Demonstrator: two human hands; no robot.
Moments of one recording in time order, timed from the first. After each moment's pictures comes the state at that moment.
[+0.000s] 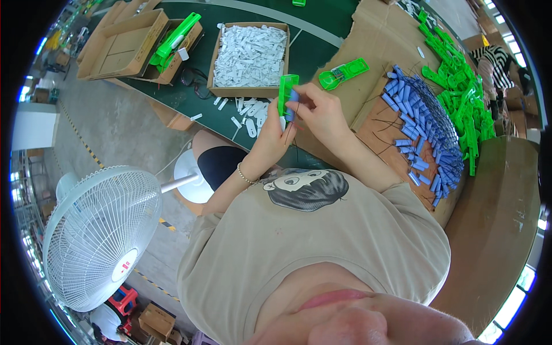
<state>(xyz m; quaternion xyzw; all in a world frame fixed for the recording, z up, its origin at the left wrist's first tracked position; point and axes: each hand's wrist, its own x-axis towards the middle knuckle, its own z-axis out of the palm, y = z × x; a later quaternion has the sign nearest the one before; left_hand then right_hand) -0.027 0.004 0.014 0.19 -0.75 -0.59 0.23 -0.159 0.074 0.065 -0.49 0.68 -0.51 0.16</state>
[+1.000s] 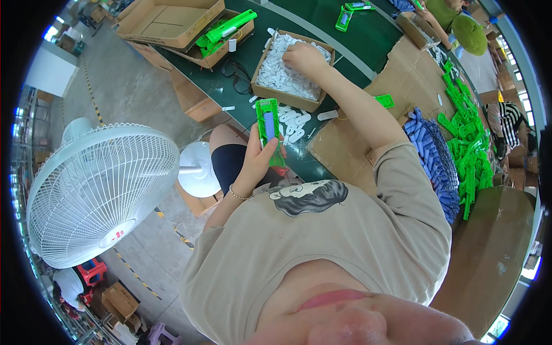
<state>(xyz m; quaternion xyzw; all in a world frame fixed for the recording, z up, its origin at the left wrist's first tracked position) 0.054 -0.002 0.008 0.22 -0.51 -0.75 0.36 -0.213 -0.133 0.026 -0.81 0.57 -0.12 -0.08</state>
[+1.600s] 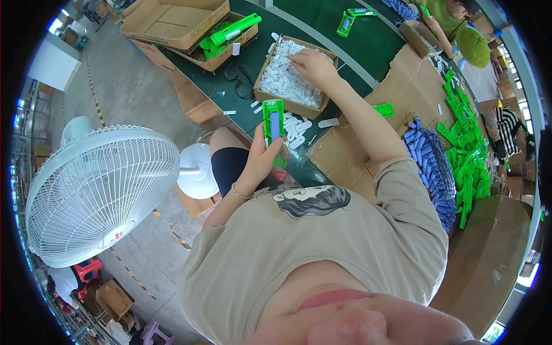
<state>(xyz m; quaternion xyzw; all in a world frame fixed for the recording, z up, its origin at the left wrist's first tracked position) 0.042 -0.010 0.001 0.24 -0.52 -0.74 0.35 -0.214 -0.112 0.035 -0.79 0.56 -0.23 -0.09</state>
